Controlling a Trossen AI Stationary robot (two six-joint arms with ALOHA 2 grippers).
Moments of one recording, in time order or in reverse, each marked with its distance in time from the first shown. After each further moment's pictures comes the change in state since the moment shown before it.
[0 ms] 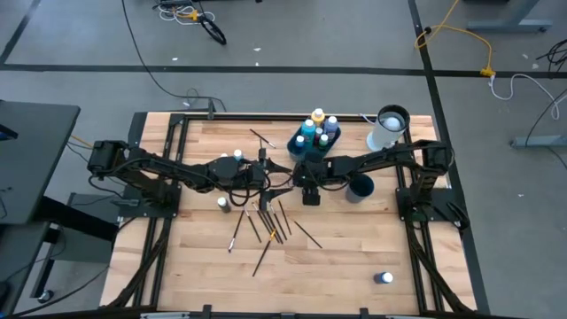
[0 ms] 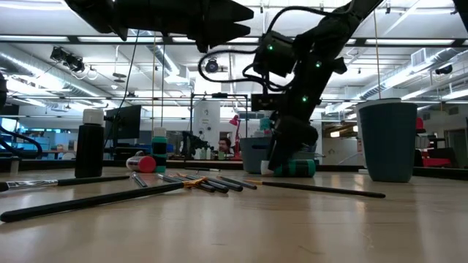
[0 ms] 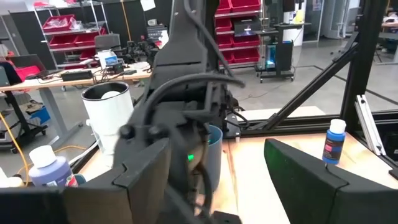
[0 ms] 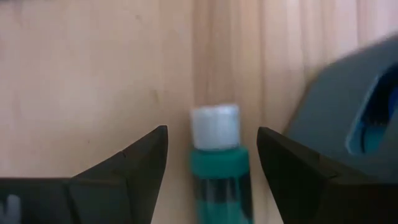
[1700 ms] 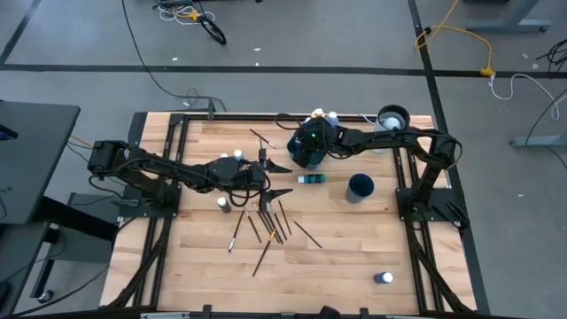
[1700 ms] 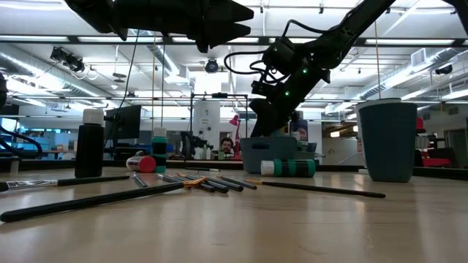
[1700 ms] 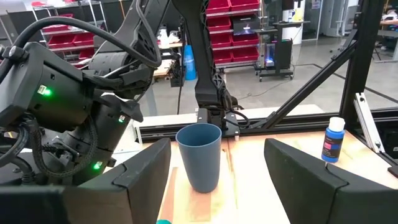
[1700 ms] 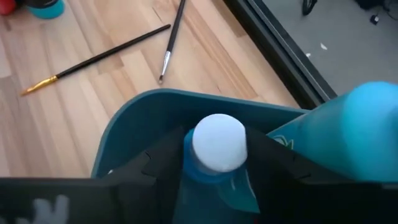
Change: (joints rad) left arm 0.000 0.001 0.000 -0.005 0.001 0.006; right arm -0.285 -0.055 0.000 0.299 -0.031 0.126
